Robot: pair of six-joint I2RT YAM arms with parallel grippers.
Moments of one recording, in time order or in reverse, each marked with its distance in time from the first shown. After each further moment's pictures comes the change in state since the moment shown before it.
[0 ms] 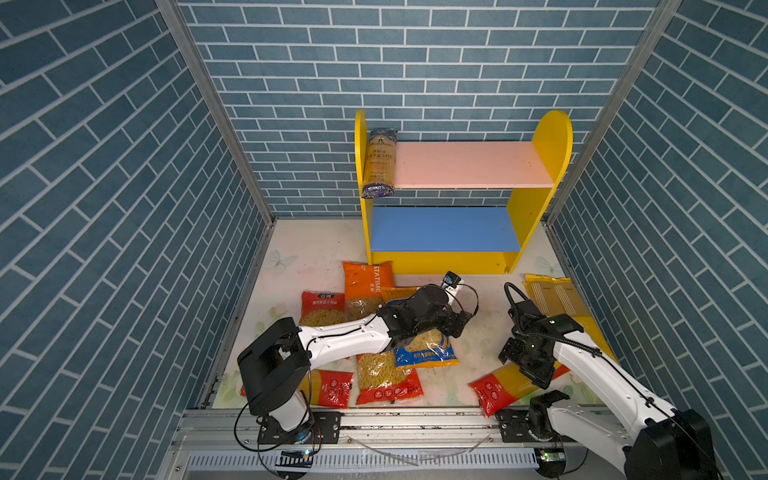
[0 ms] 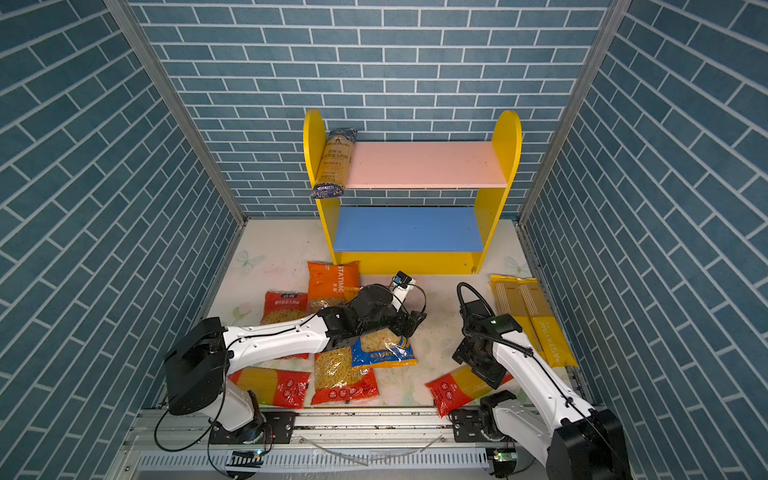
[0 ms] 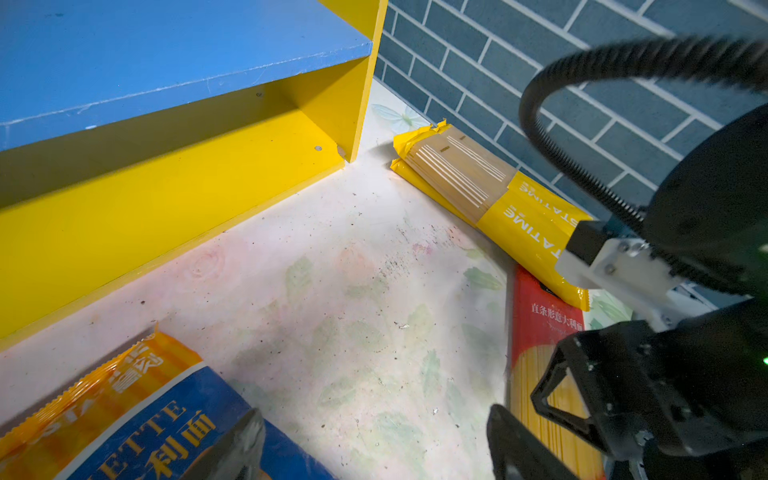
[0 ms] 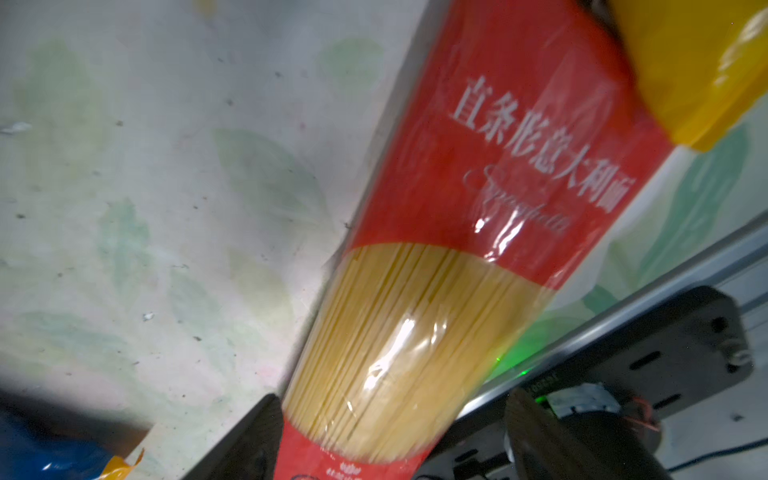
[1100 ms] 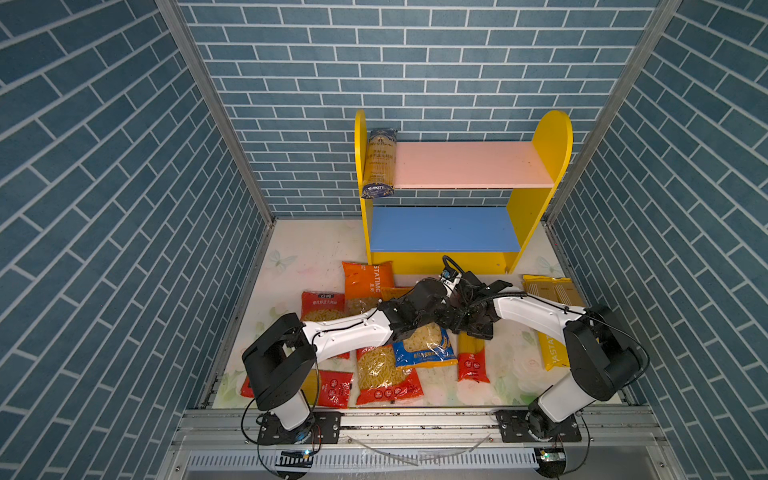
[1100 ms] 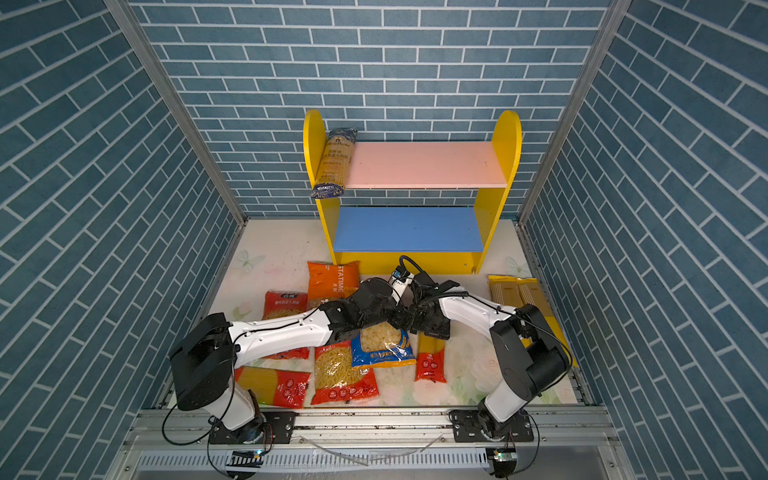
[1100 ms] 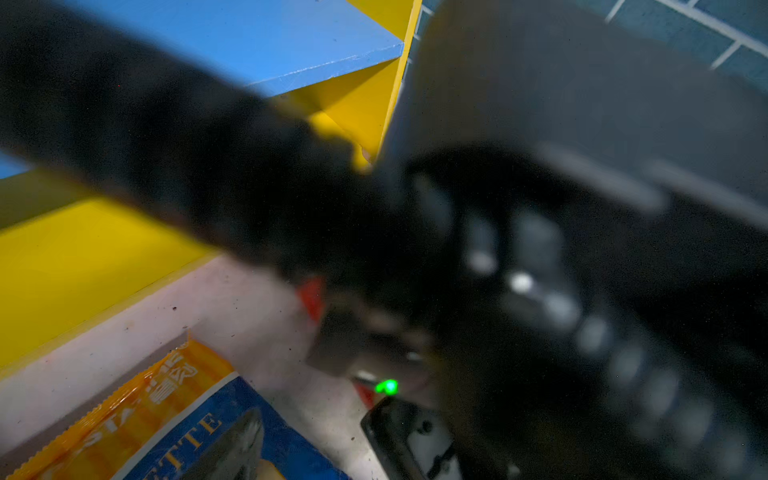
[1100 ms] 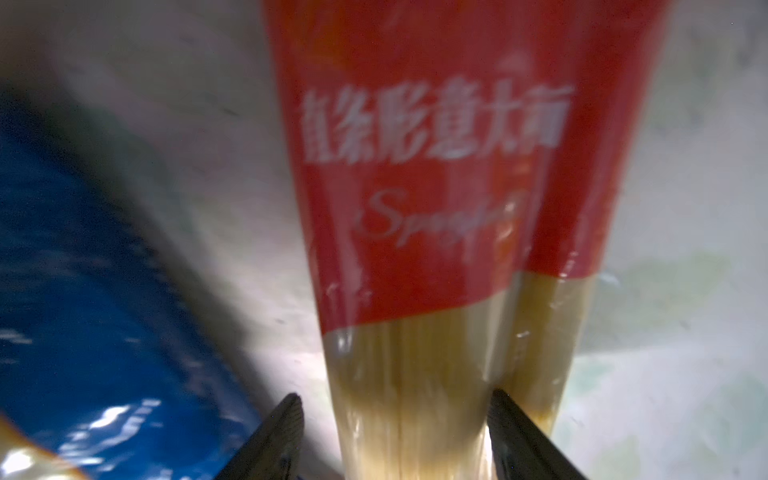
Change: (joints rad) left arm 0.045 0.034 0.033 -0.021 -0.014 0.030; right arm 0.284 0.600 0.364 0.391 -0.035 -0.303
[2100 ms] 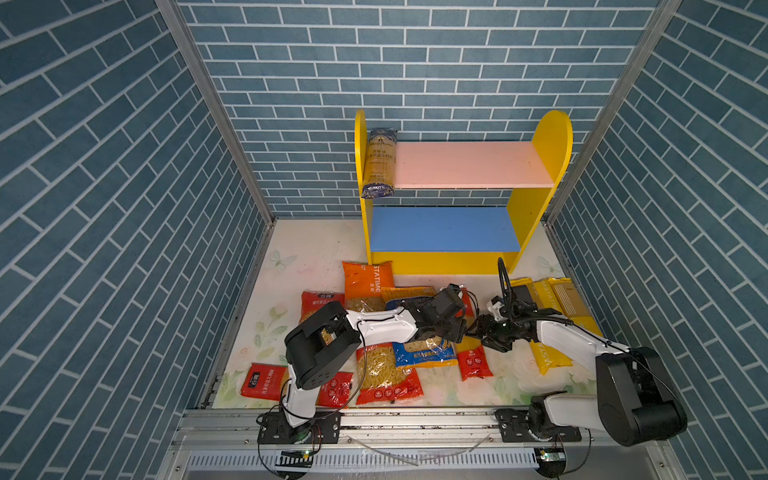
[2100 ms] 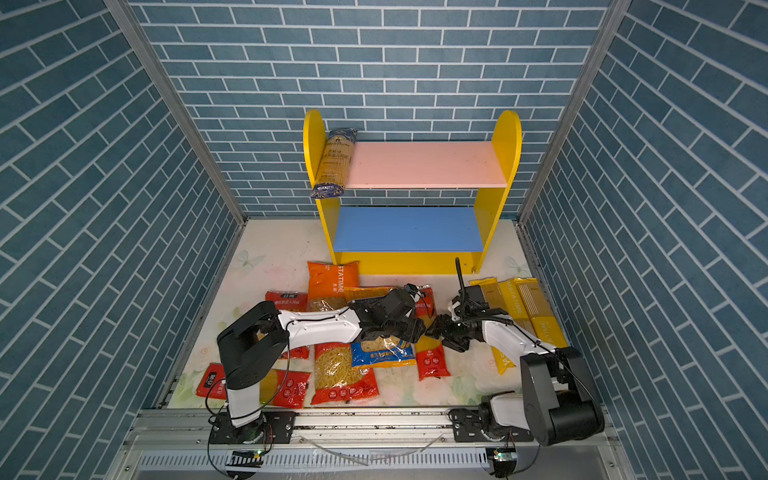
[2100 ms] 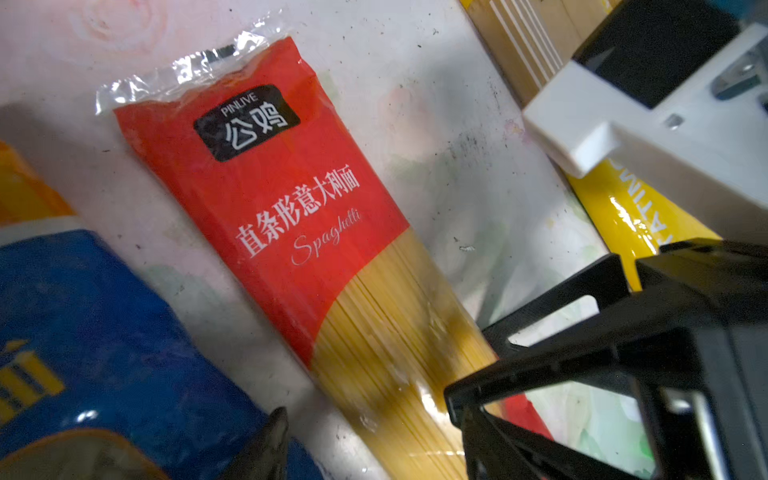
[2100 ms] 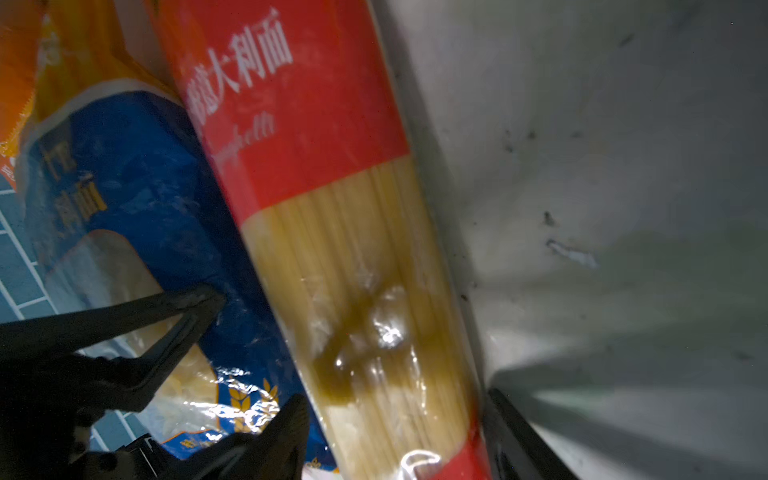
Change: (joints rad) left arm -0.031 0.256 0.132 -0.210 0.082 -0.270; right arm -0.382 -0.288 -0.411 0.310 -0.503 -0.145
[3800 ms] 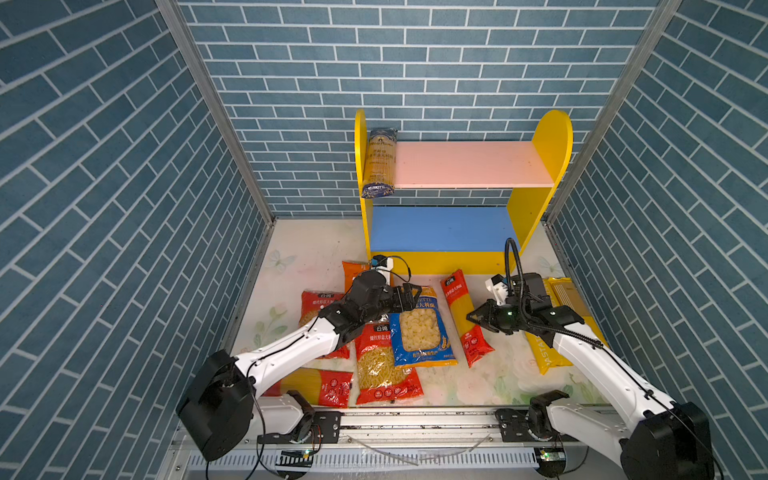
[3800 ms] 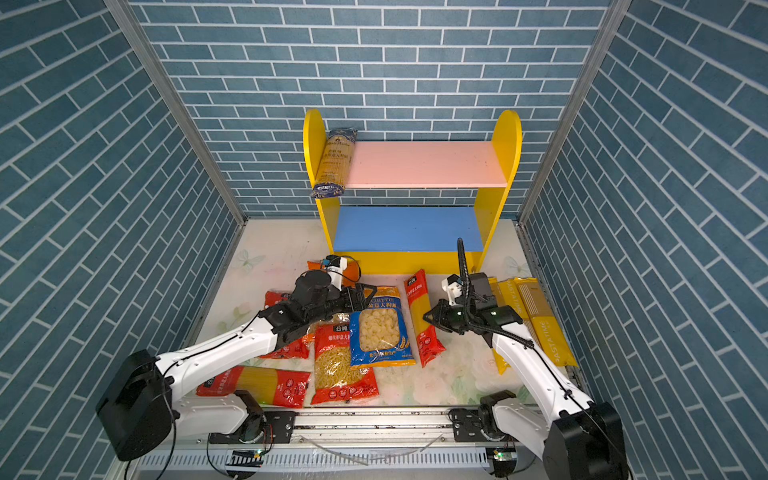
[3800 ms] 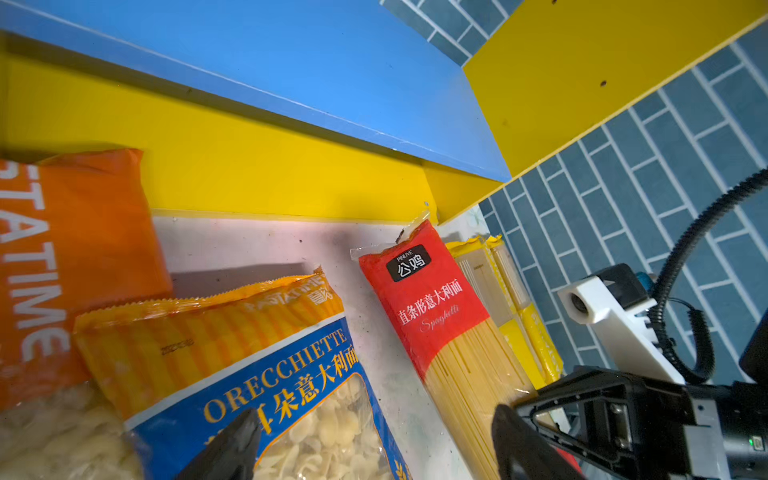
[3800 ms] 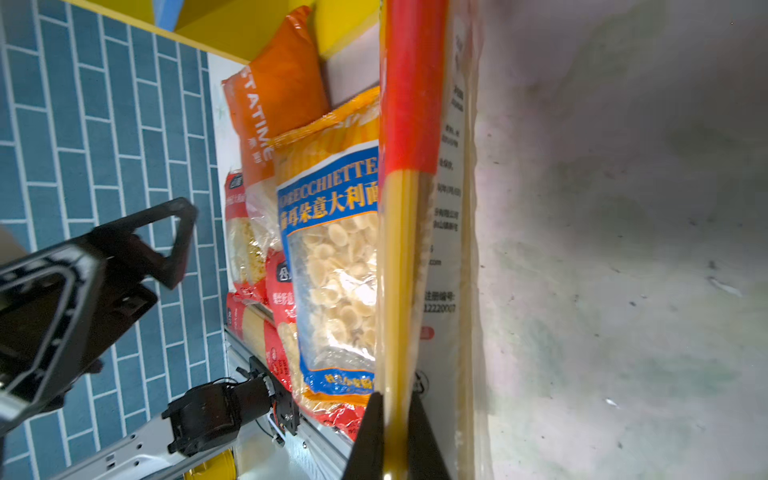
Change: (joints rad) left arm 0.327 -0.647 -0.472 0.243 0.071 -0.188; right arm 0.117 -0.272 0.179 -0.114 -0.043 0.053
